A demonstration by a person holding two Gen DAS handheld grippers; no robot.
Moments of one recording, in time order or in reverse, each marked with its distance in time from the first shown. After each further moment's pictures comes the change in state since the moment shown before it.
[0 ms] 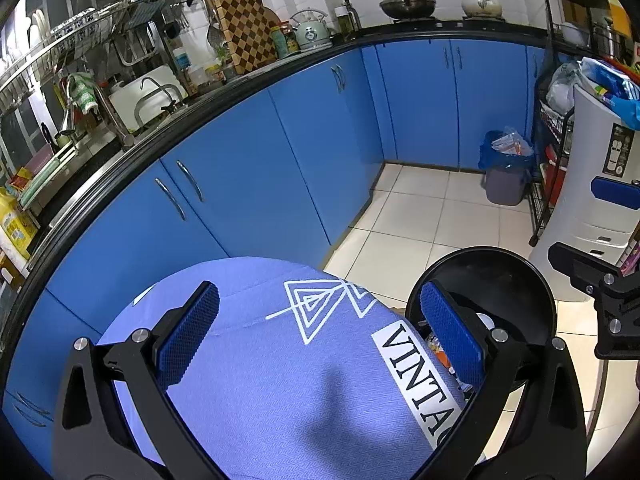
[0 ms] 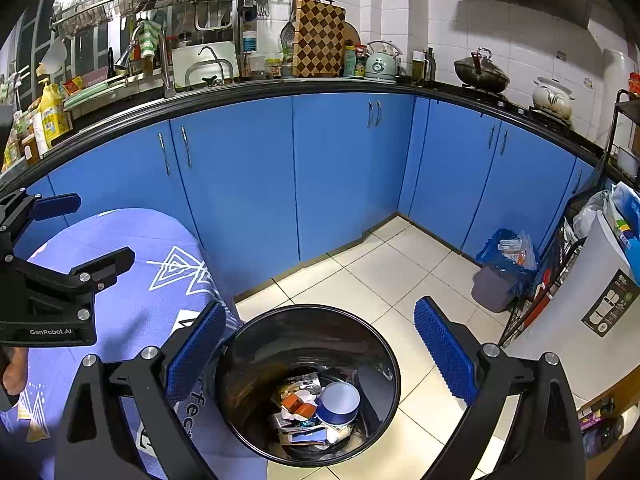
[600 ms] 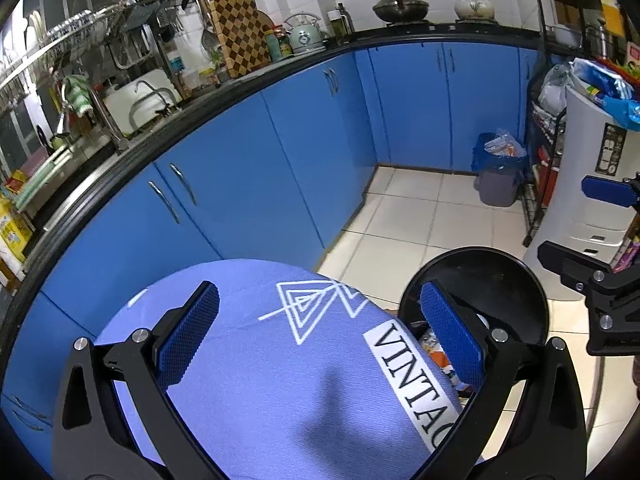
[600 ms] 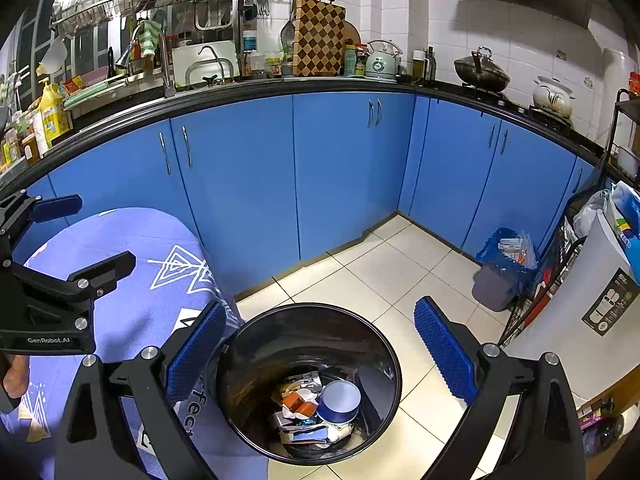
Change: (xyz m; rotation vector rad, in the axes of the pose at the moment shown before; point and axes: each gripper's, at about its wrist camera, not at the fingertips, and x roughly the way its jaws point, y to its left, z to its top) left arm -0.004 -0.001 -0.003 0.003 -0.010 -0.042; right arm 0.000 0.002 -0.001 -0.001 0.002 -0.001
